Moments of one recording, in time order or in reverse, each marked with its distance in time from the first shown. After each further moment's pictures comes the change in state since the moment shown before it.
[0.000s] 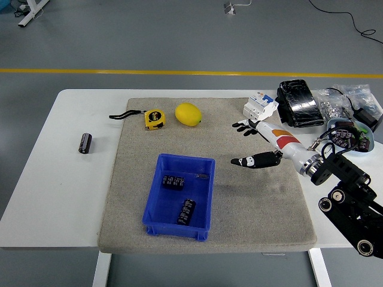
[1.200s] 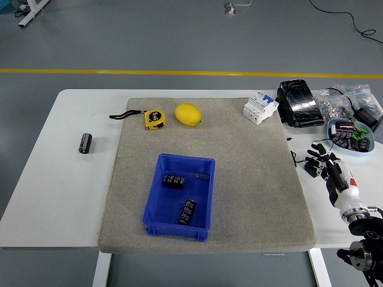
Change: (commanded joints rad) left arm -0.022 -0.002 -0.013 -0.001 0.040 -0.008 0.007; right arm -0.279 0.059 0.246 -0.085 0.802 -0.052 0.088
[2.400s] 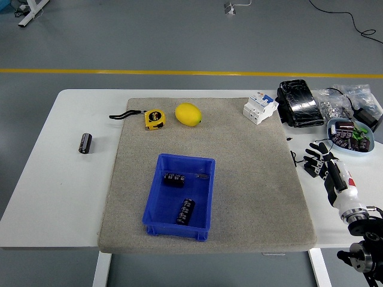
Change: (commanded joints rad) left arm 0.003 -0.005 -0.009 0.000 0.019 -0.003 0.008; right arm -0.010 0.005 0.012 0.010 -0.028 0.030 0.019
